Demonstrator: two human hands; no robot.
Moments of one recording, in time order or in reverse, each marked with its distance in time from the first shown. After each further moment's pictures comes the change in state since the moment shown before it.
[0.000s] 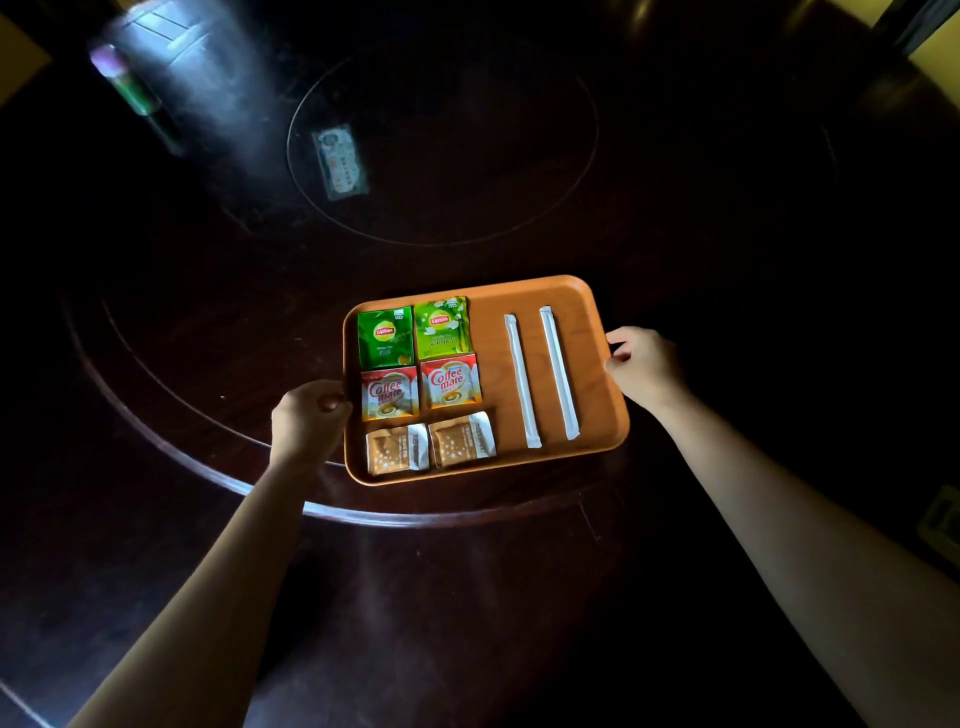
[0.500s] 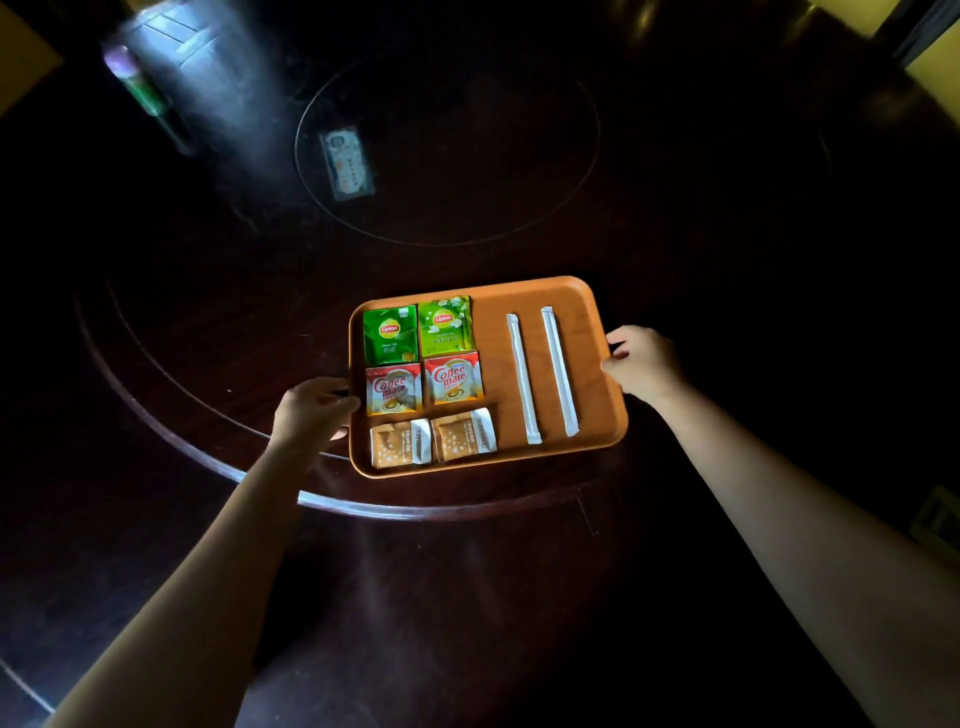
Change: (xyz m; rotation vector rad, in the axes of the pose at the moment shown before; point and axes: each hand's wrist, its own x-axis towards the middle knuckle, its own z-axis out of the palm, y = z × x) left_hand 0.010 -0.016 -0.002 -0.186 -0.150 -0.166; right_hand -0.001 -0.003 -0.005 -0.029 -0.047 0.018
